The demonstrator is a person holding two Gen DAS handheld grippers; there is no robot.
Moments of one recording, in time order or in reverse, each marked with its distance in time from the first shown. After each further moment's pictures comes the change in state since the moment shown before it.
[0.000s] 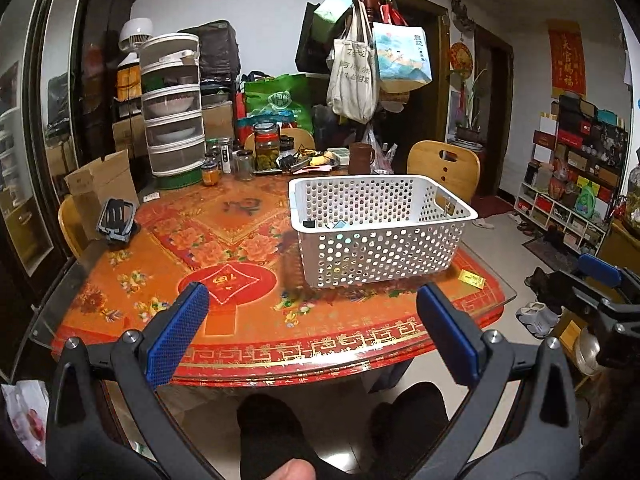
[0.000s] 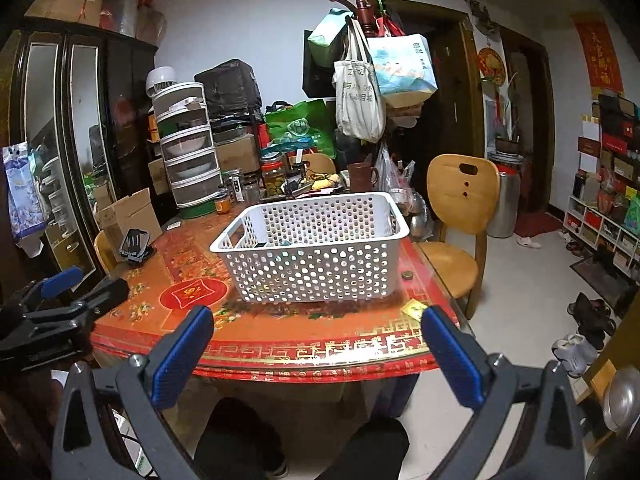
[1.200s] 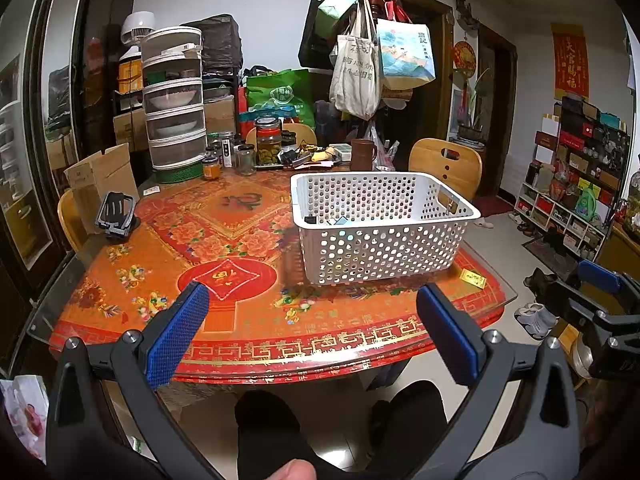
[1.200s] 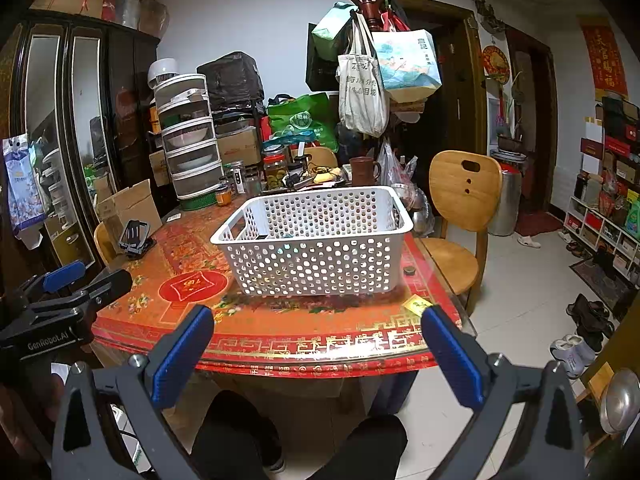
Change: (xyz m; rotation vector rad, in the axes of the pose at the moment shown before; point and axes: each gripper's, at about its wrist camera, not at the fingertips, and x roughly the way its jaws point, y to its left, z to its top) left arm 0.011 -0.002 0.000 -0.014 0.012 0.004; right arm 0.007 0.001 0.003 -0.024 0.027 -0.010
